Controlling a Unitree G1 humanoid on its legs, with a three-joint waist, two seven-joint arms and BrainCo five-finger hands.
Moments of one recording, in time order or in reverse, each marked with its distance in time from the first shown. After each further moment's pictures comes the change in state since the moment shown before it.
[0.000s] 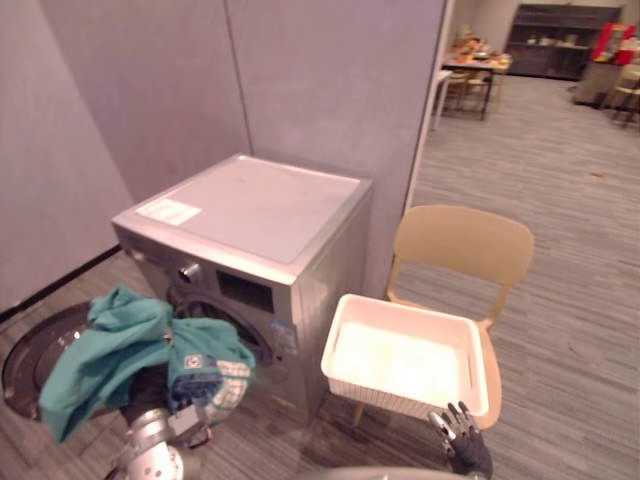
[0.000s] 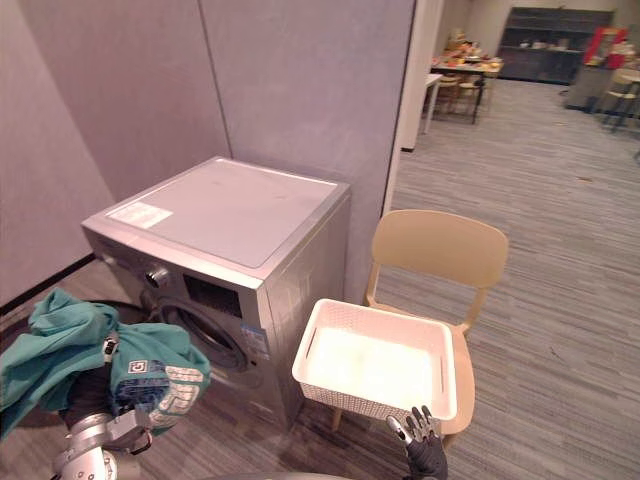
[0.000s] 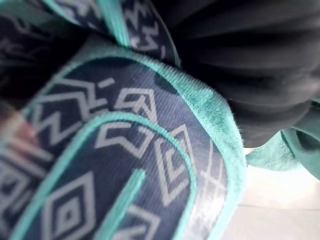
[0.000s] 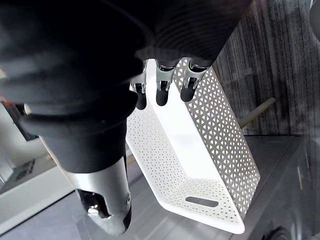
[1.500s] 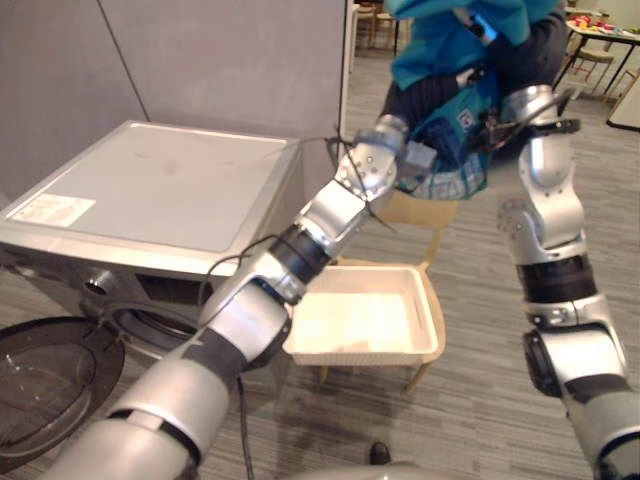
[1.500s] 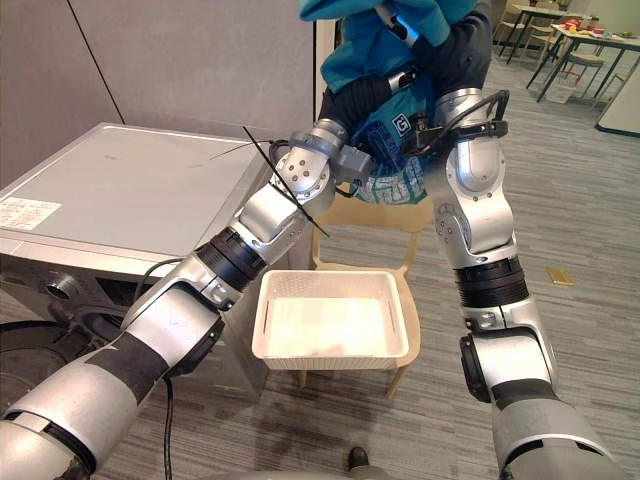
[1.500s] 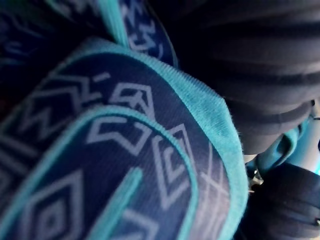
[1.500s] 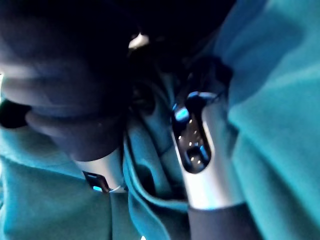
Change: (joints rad) left arm -1.791 0.177 -0.724 0.982 -0.370 0.058 0.115; right arm -1.445 -0.579 0.190 -0.126 0.053 -0.048 -0.233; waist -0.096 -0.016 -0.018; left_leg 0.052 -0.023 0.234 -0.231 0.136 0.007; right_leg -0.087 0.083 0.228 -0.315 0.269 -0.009
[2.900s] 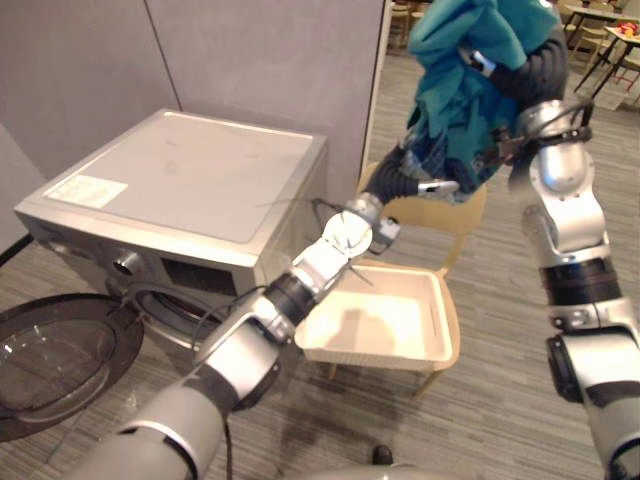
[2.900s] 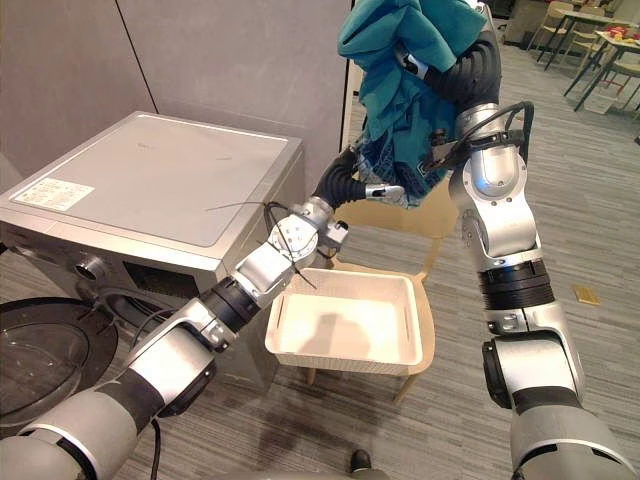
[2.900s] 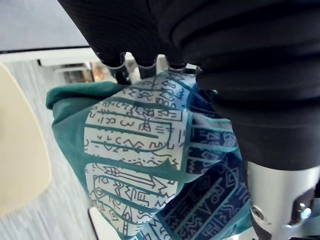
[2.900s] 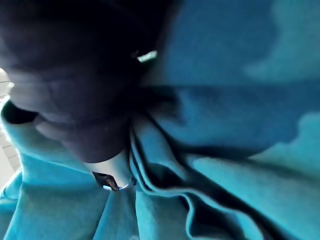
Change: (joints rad) left arm 0.223 -0.004 -0.059 0.061 0.232 0.015 -0.083; right arm 0.006 -0.090 0.026 0.092 -0.119 0.033 0.025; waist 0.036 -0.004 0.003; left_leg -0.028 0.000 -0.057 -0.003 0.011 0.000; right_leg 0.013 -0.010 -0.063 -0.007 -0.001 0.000
